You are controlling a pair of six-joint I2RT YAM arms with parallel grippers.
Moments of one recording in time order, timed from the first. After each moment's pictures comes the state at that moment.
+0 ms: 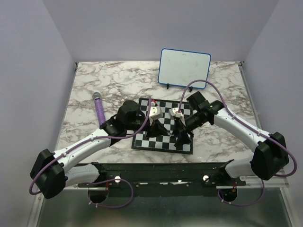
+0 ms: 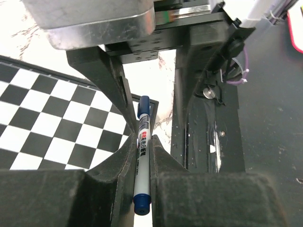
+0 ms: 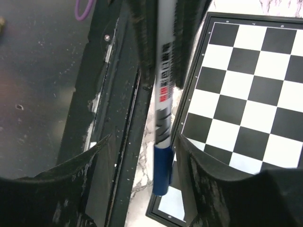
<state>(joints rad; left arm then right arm) -0.78 1.14 0.76 0.06 0.77 0.01 0.57 1.38 1.03 -0.89 -1.04 -0.88</state>
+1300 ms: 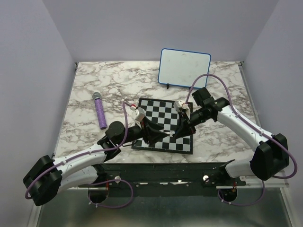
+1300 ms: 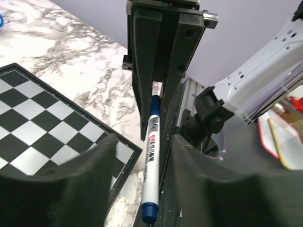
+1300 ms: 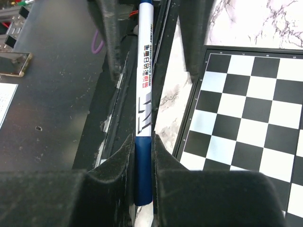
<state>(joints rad) -0.85 1.00 0.36 0.77 0.42 -0.54 0.48 1.37 1.06 -0.89 -1.20 -0.86</state>
